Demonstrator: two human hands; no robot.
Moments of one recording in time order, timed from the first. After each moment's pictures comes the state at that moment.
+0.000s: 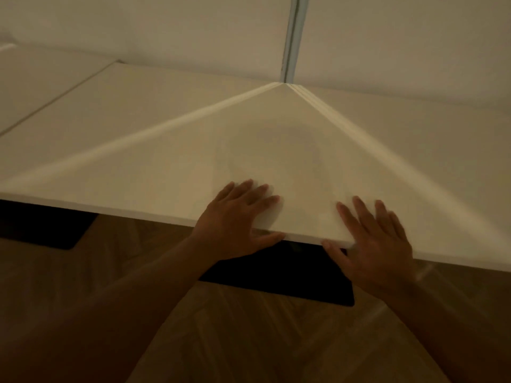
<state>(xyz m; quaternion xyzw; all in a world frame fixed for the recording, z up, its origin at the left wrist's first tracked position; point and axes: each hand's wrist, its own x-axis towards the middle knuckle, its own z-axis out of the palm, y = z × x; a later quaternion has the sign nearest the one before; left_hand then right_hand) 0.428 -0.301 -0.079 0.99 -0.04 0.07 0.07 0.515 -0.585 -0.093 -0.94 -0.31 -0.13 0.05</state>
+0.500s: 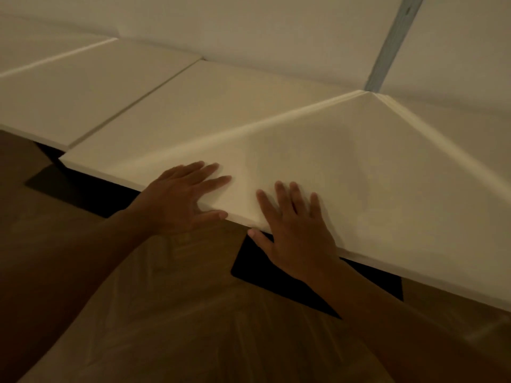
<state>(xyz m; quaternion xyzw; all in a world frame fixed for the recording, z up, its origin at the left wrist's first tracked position) 0.318 -0.079 -0.065 0.99 0.10 -0.01 0.01 0.439 -0.318 -0.081 -0.87 -0.49 -0.03 0.01</state>
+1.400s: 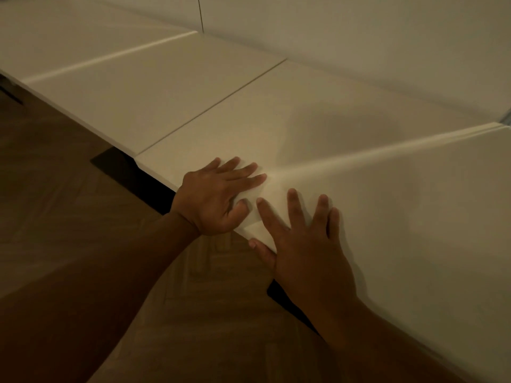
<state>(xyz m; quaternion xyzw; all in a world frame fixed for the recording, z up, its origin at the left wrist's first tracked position) 0.323 0.034 -0.081 0.98 0.14 0.13 0.06 0.425 -0.156 -0.089 -0.84 -0.54 -0.07 0.00</state>
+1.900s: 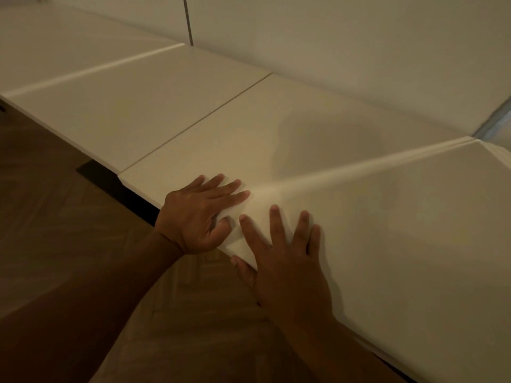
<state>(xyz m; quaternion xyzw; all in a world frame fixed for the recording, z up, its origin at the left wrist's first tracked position) 0.324 0.034 -0.080 0.98 0.14 0.13 0.07 0.422 -0.156 -0.085 -0.85 -0.53 -0.04 0.01</state>
